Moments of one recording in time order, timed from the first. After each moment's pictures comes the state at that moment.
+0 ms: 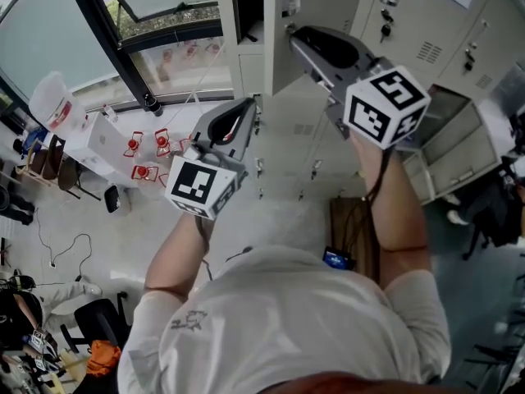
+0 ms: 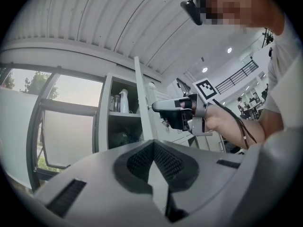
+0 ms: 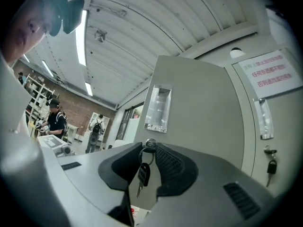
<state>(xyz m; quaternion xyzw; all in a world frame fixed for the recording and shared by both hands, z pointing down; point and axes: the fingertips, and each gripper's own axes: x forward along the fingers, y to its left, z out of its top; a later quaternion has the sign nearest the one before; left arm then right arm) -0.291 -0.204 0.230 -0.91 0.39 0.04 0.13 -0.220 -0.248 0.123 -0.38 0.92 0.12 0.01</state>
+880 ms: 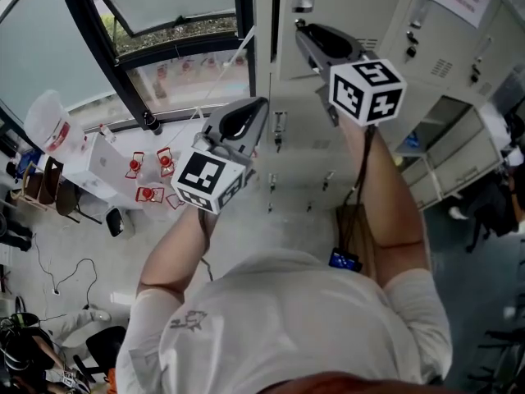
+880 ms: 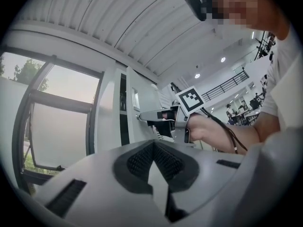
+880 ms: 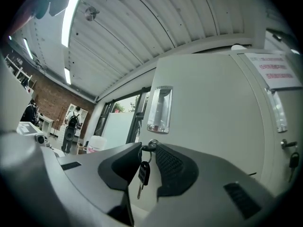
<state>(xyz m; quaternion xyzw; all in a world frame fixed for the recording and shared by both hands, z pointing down) -0.354 -0.258 0.217 -0.94 0.31 0.04 0.13 -0.272 -0.350 0.126 -0.50 0.86 0.11 0.00</state>
